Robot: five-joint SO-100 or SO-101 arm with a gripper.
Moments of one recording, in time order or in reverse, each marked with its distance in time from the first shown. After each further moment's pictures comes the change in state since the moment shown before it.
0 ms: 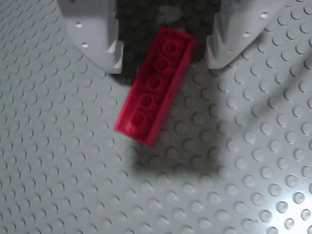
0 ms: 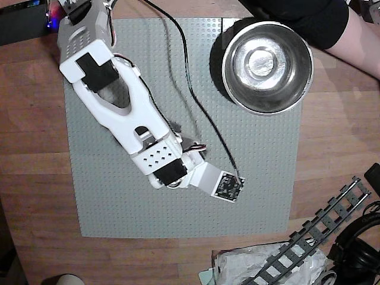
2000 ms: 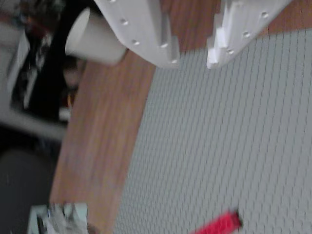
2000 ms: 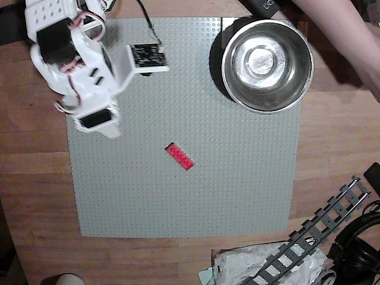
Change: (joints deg) arm 8.7 85.2 49.3 9.2 -53.3
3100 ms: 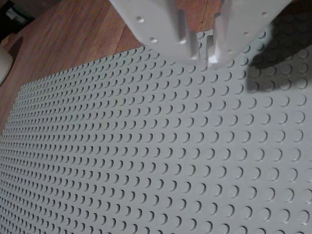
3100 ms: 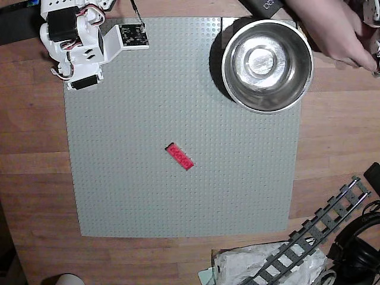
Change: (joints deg) arm 15.0 41.9 42.4 11.1 -10.5
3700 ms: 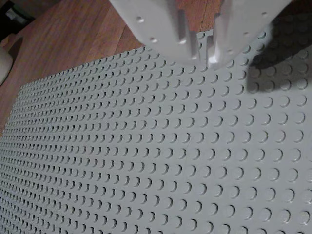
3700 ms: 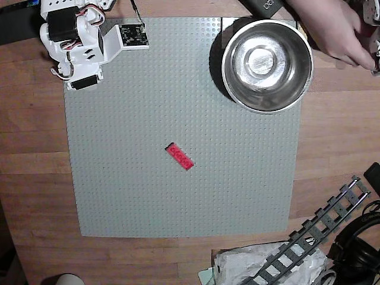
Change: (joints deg) arm 0.1 0.0 -0.2 0.5 0.0
